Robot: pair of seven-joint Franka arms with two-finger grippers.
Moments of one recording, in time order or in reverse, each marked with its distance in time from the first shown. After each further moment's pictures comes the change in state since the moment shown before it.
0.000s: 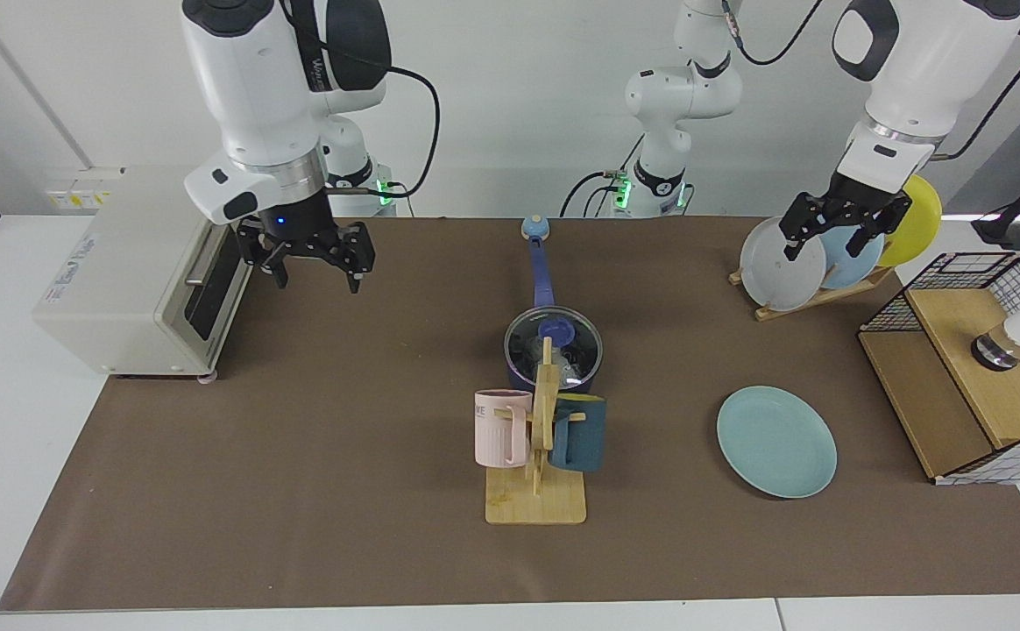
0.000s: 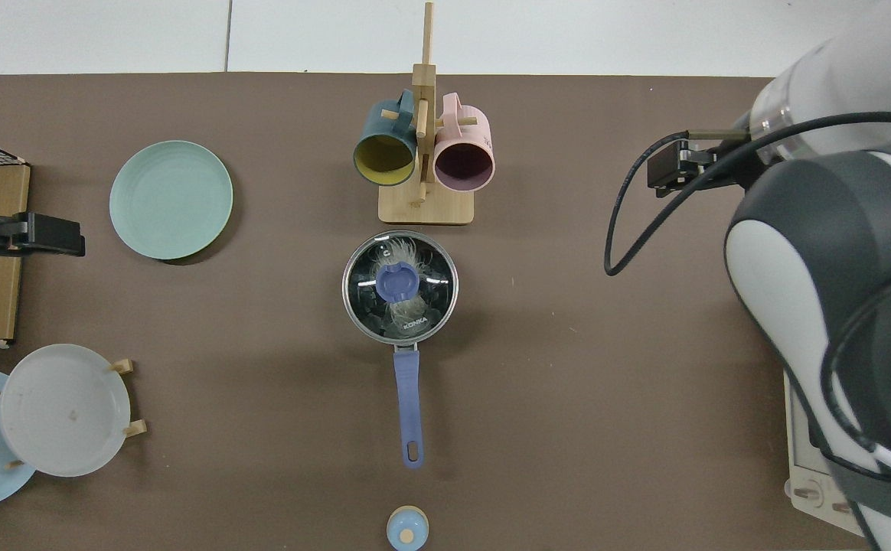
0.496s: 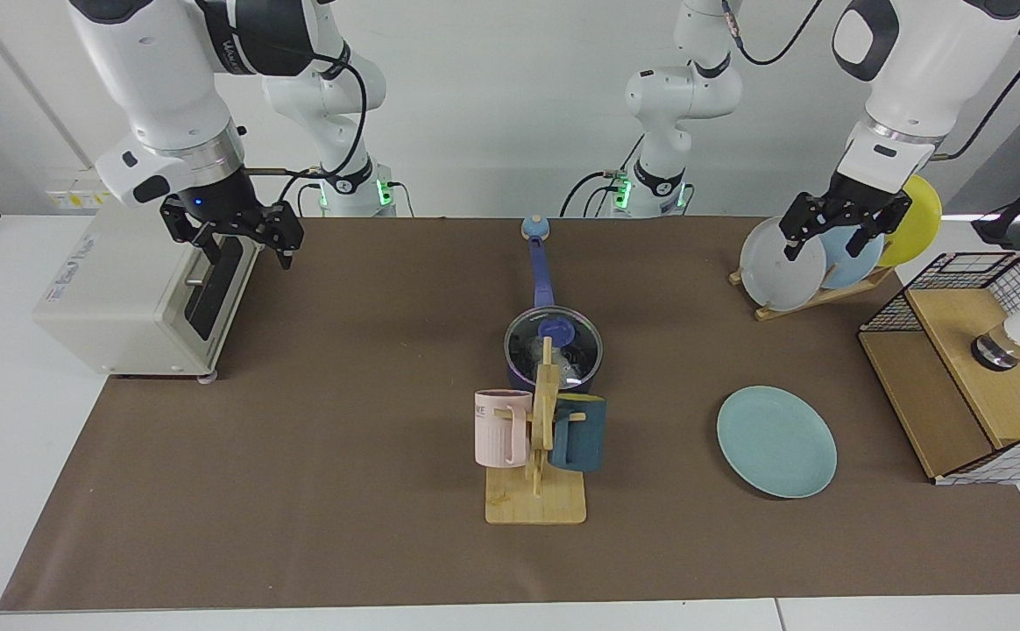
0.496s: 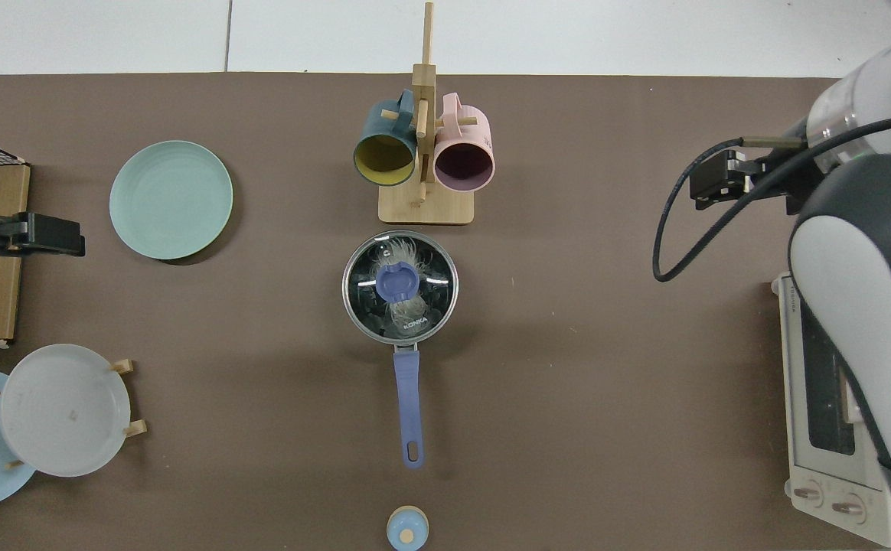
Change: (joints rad) left arm 0.000 0.000 0.000 0.000 0.000 0.000 0.000; right arm -0.132 -0.111 0.000 -0.143 0.003 -0.039 -0.150
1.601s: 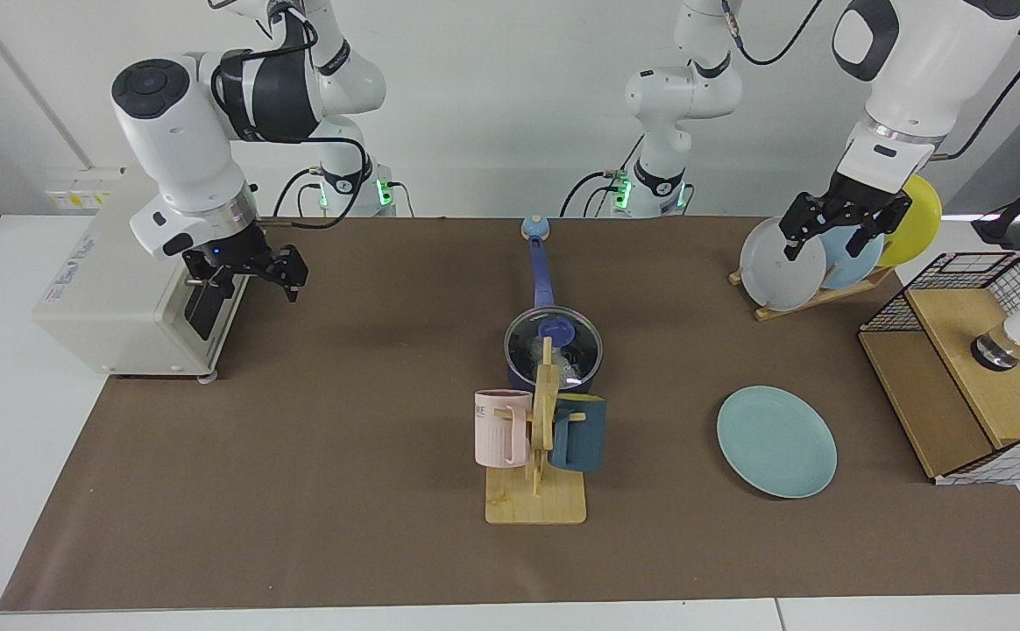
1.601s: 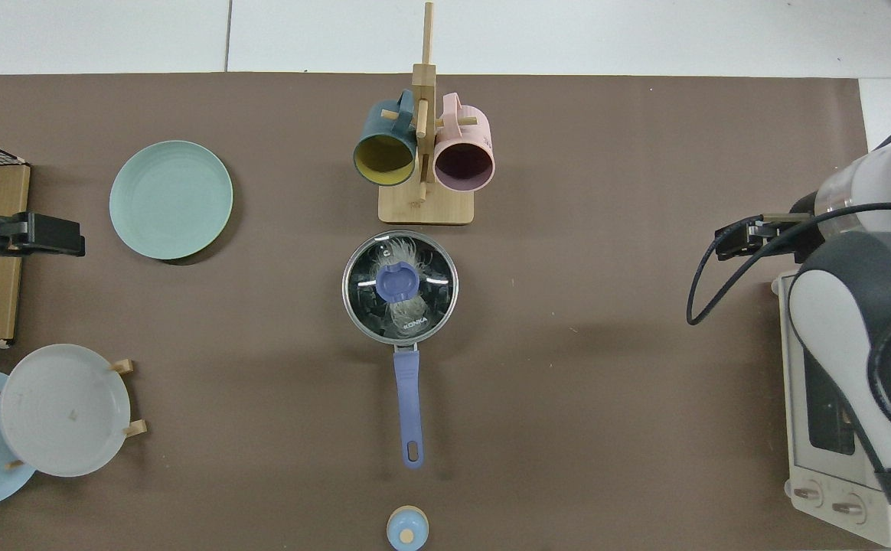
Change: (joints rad) left arm 0.000 0.000 0.000 0.000 0.000 0.000 0.000; right arm -0.029 -0.090 0.003 -0.371 0.000 0.298 -0.017
